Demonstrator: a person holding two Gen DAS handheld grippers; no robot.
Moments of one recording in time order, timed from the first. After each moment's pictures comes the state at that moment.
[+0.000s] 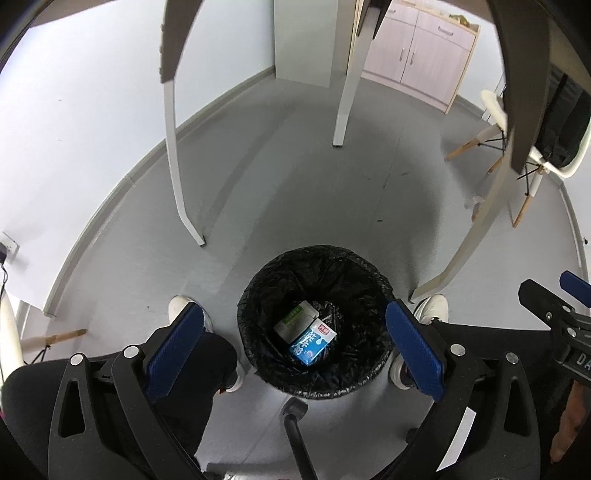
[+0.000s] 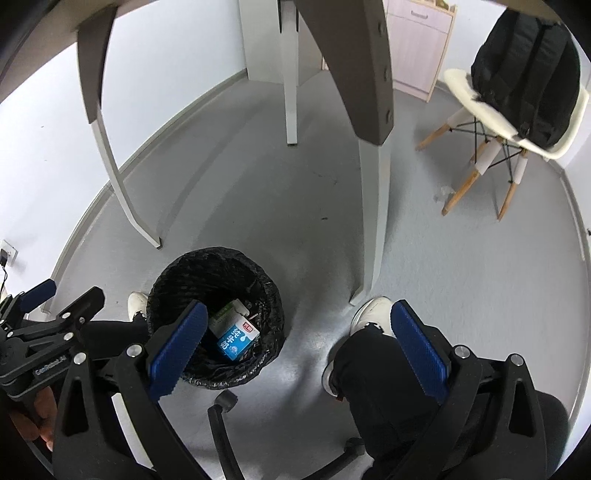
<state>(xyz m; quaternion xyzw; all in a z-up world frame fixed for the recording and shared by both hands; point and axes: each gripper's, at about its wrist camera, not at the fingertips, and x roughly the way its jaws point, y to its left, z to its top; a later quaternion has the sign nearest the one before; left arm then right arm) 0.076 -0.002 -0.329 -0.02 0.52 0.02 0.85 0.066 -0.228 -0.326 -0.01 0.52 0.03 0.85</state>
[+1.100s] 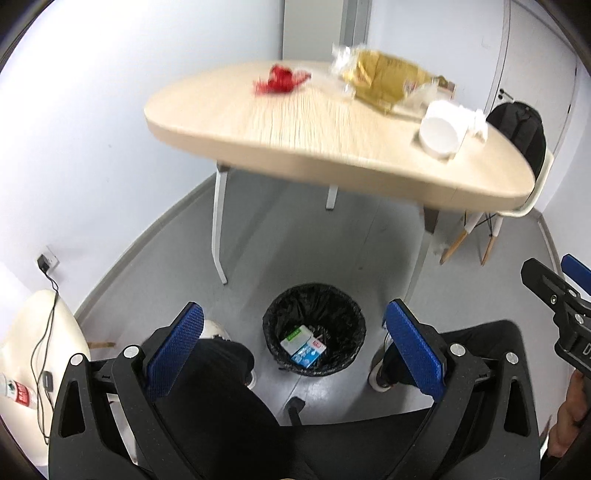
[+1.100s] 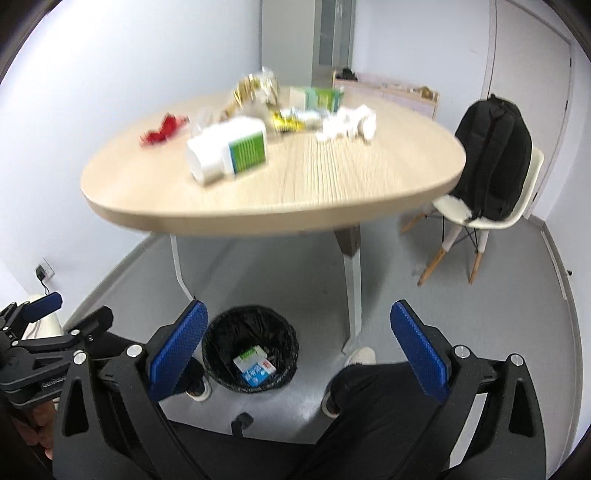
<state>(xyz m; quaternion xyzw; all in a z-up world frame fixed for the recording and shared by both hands) -0.058 0.017 -0.134 -0.03 0.42 0.02 0.91 -0.073 -0.206 -0.110 -0.02 0.38 0.04 0.93</state>
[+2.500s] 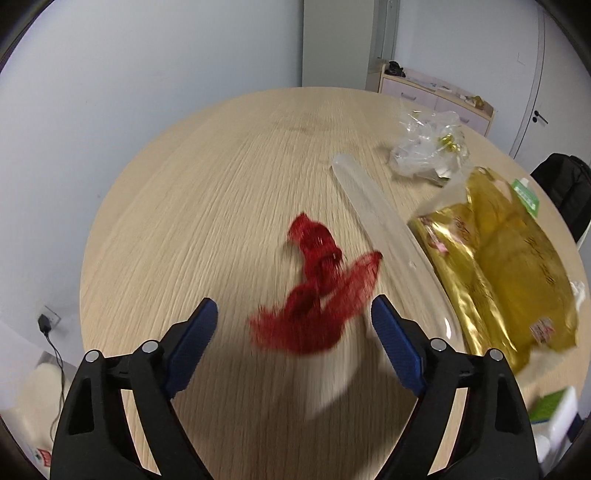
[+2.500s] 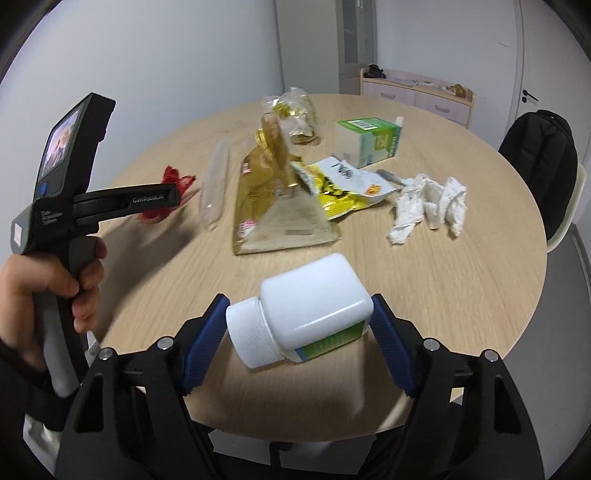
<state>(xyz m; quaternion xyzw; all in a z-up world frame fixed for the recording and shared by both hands) 0.204 0.059 -0.080 -0.02 0.42 0.06 0.90 0.068 -0.168 -0.077 0.01 0.40 0.09 0.91</state>
